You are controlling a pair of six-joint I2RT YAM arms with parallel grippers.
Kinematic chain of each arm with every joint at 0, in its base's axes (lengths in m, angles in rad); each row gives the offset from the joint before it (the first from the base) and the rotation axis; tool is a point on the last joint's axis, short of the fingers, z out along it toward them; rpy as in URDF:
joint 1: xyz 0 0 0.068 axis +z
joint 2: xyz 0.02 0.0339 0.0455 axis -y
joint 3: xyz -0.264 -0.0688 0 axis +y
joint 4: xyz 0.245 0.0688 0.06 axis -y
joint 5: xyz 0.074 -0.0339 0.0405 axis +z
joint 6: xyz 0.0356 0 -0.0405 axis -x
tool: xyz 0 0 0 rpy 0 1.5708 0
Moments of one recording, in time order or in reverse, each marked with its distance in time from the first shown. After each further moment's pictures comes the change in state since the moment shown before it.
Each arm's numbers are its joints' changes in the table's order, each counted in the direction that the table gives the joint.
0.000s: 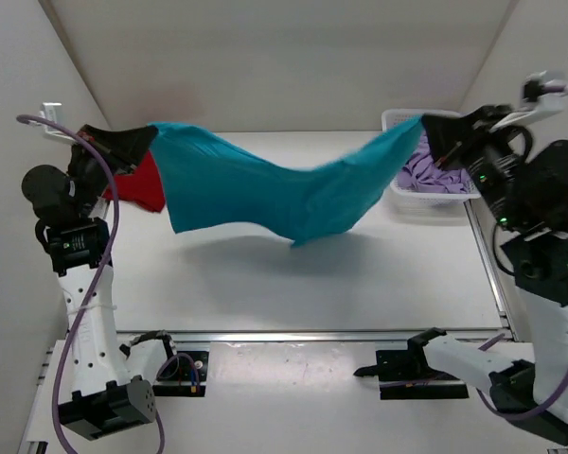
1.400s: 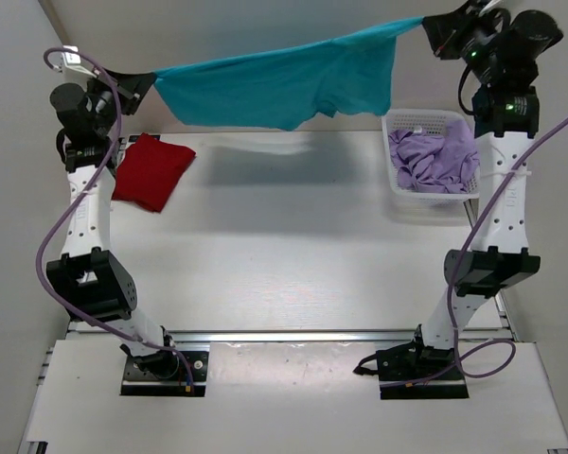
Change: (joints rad) left arm -0.033 -0.663 -0.454 0.094 0.156 0.080; right arm -0.459 -0.811 -0.642 0.296 0.518 -0.085
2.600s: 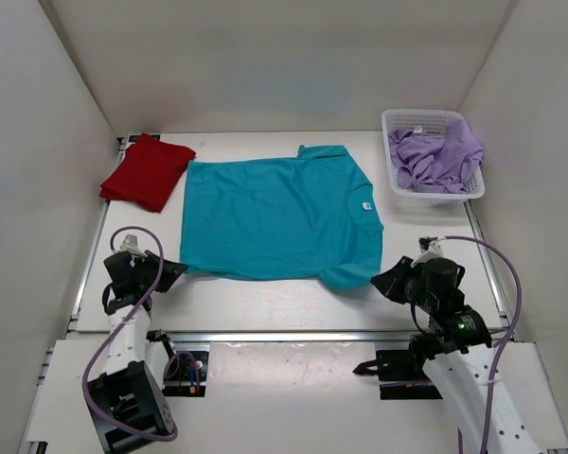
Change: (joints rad) left arm 0.164 0.812 1.424 -0.255 0.001 -0.331; right arm 0.270 1.477 2.035 -0.269 -0.181 -0.262
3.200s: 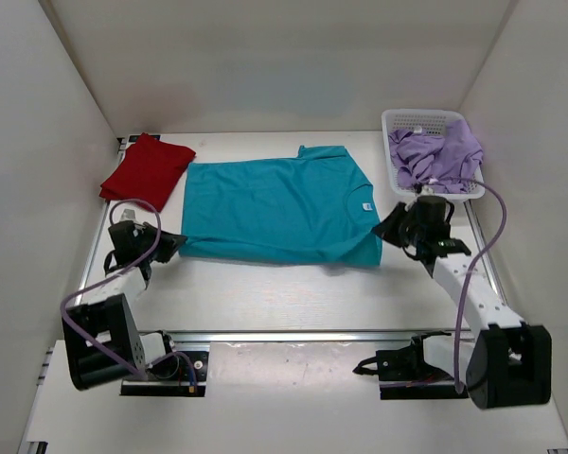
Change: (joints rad) left arm -0.112 -0.401 -0.193 0.254 0.086 0.172; right arm -0.127 -0.726 -0.254 0.393 -0.013 0.092
